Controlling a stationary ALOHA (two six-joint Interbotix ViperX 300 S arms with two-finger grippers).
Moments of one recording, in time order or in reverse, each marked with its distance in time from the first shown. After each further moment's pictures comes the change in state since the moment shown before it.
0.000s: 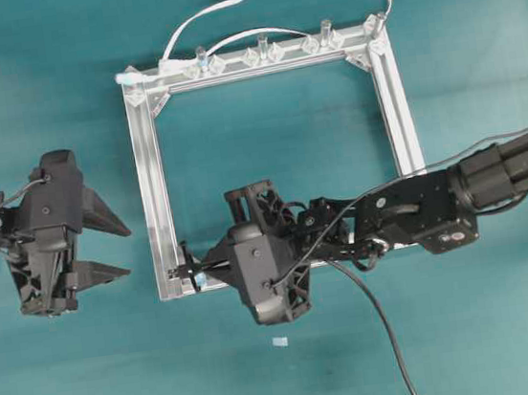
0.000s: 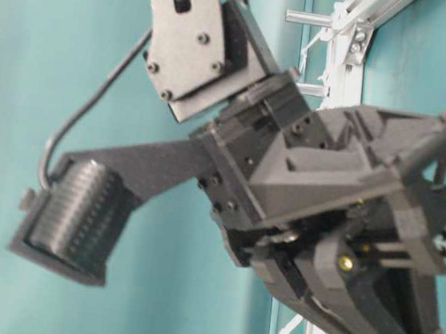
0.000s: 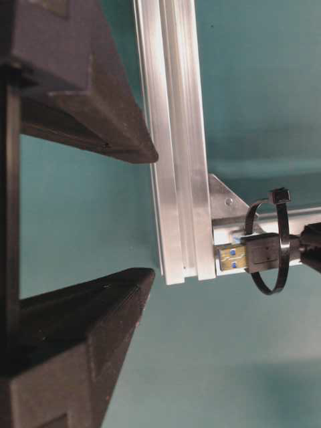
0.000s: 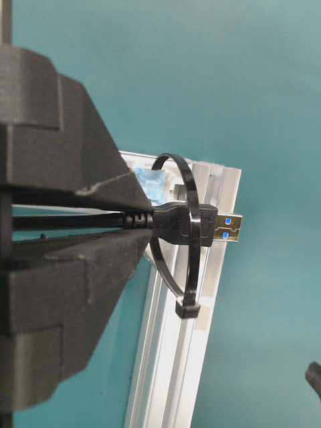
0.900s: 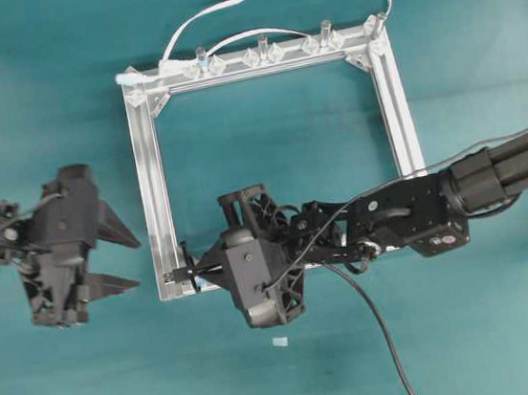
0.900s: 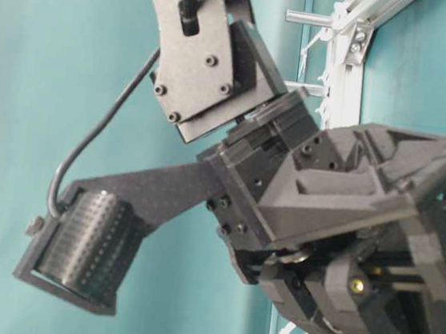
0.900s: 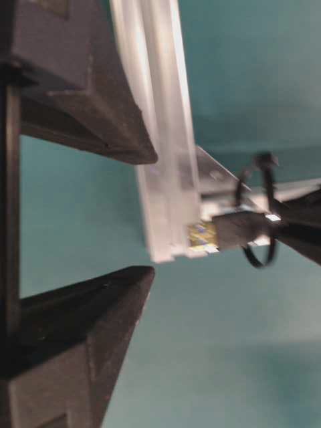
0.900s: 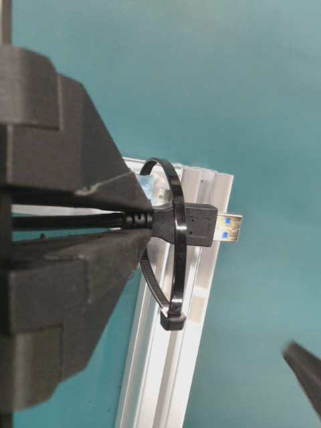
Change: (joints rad) left arm -0.046 0.103 -0.046 0.000 -0.032 -0.005; right arm -0.002 0.020 -0.029 -0.006 0.011 0.000
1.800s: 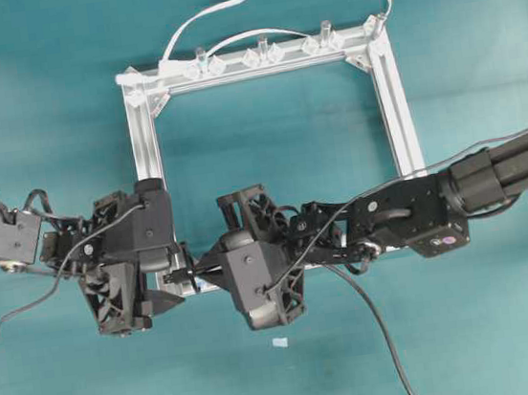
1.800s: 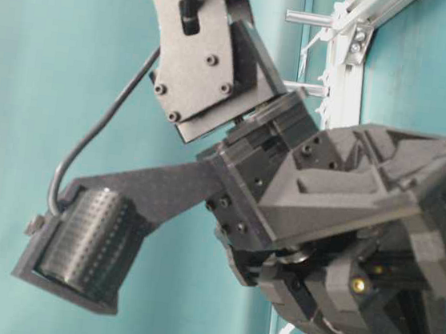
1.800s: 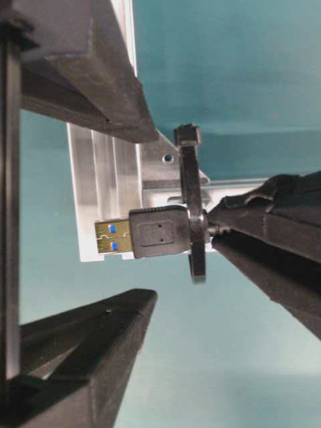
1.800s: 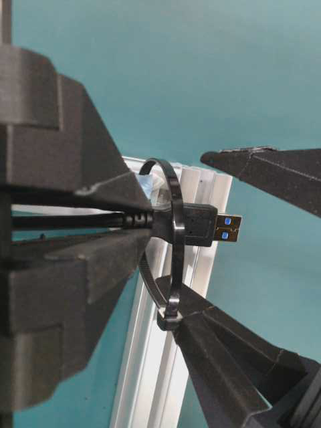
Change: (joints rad) left arm -0.003 0.261 -0.135 0.000 -0.023 -0.100; right arm 0.000 0.000 0.002 -0.017 0.002 0.000
